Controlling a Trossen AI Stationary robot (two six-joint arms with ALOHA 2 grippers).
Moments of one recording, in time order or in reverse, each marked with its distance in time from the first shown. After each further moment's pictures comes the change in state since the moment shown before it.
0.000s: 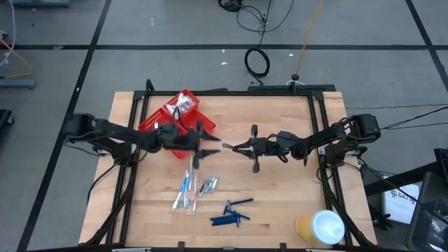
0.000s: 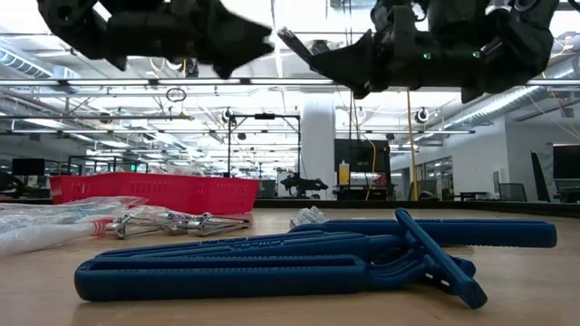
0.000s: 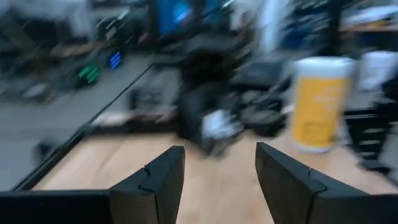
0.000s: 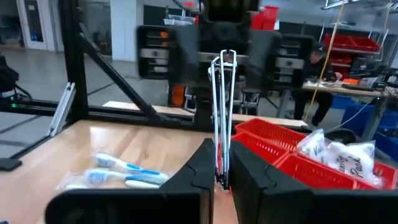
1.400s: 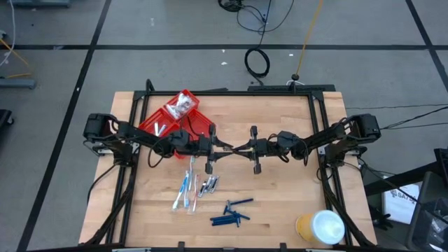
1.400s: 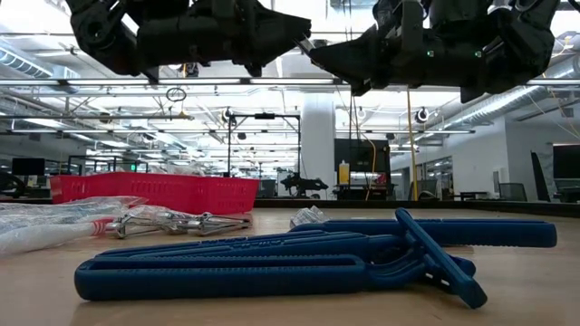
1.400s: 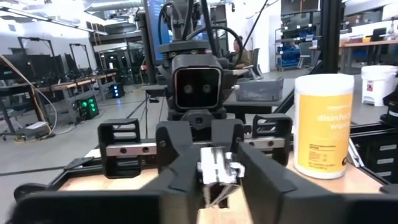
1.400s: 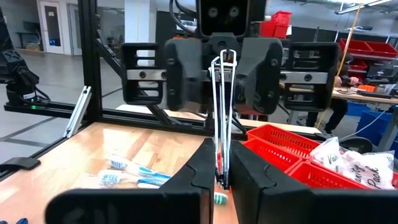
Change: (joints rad) left arm -0.047 0.252 0.114 0.242 -0.042 0.053; right arm 0.001 -0.001 -0.001 0.010 -0.050 -0.001
